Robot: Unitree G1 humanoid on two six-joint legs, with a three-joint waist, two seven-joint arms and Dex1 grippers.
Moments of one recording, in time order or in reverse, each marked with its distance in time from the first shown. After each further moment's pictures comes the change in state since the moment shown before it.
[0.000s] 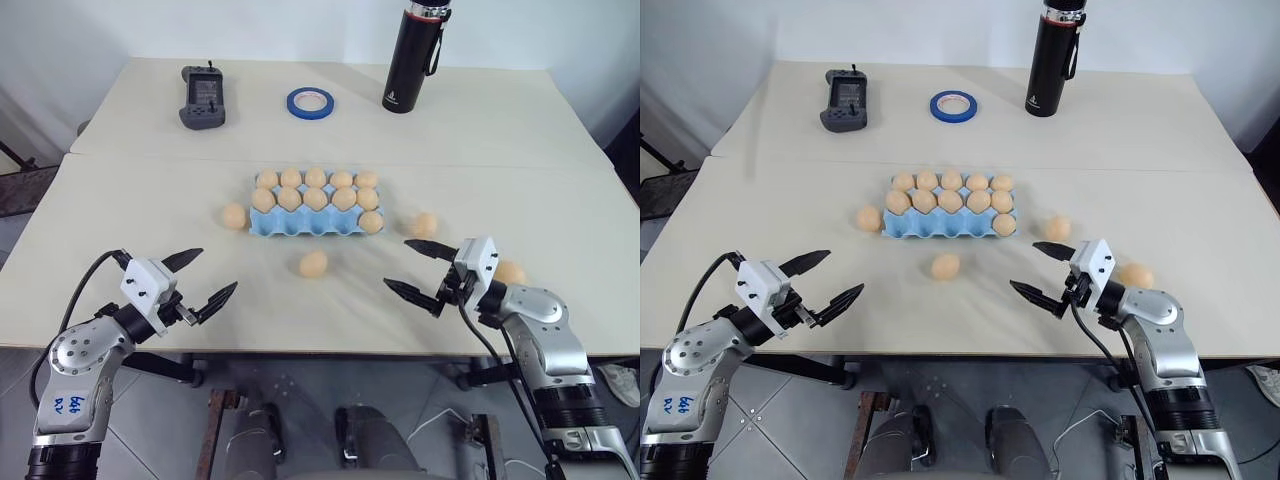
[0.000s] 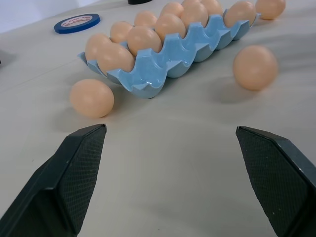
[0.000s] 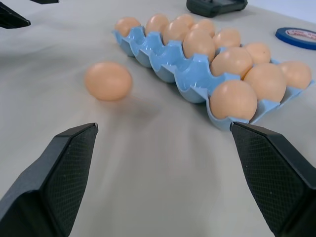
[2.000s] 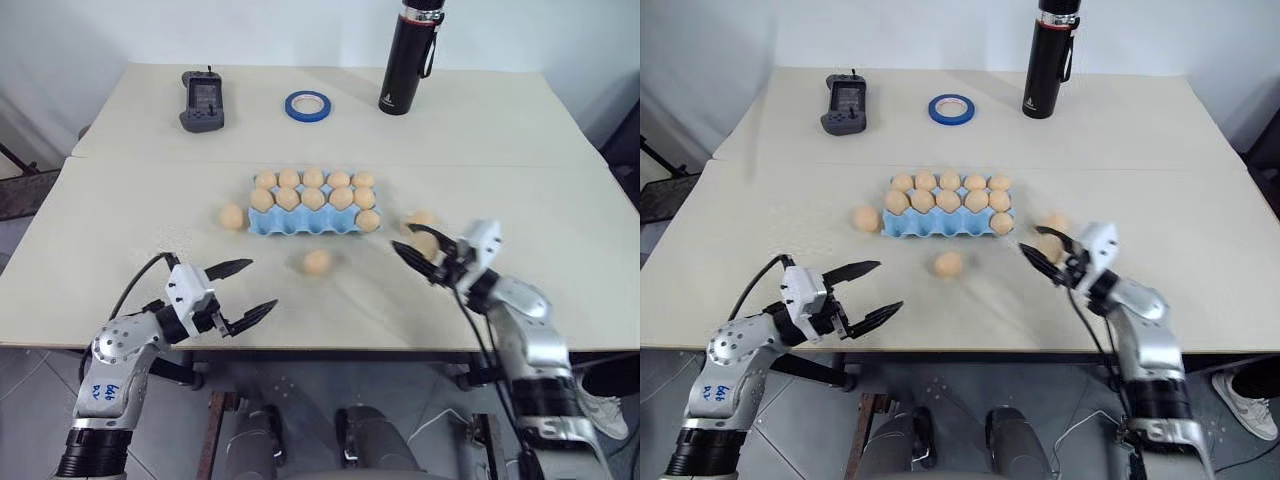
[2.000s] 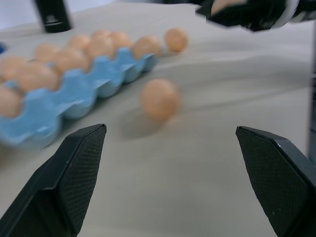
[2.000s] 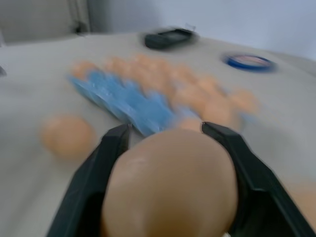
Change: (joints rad) left arm -0.065 -0.062 -0.107 0.037 -0.031 -0.023 -0.147; right arm -0.164 0.202 0.033 0.056 -0.039 0.037 -0.185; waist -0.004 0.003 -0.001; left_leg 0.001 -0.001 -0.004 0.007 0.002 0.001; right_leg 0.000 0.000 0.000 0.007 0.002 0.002
